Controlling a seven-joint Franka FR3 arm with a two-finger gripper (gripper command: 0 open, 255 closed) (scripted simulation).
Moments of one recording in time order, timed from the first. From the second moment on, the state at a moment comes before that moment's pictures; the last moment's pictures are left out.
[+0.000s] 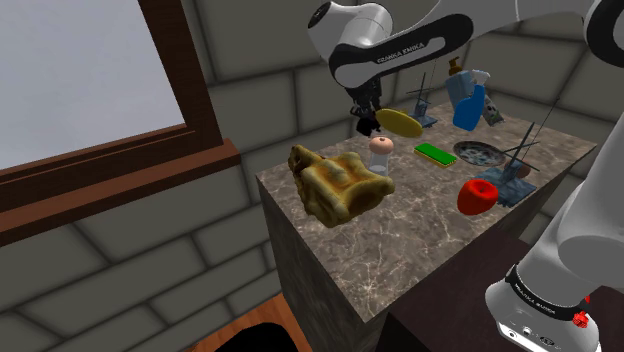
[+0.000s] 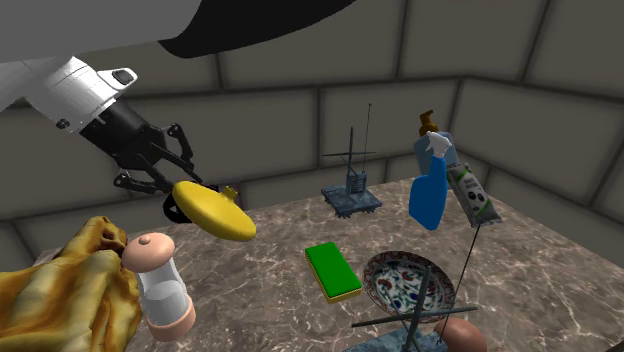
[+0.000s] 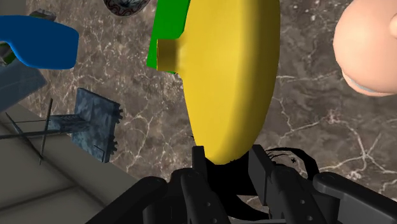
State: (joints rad) arm 0.05 0.11 0.11 -1.80 -0.59 1.64 0.21
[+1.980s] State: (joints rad) arm 0.04 0.22 0.11 -1.97 -0.64 1.88 0.36
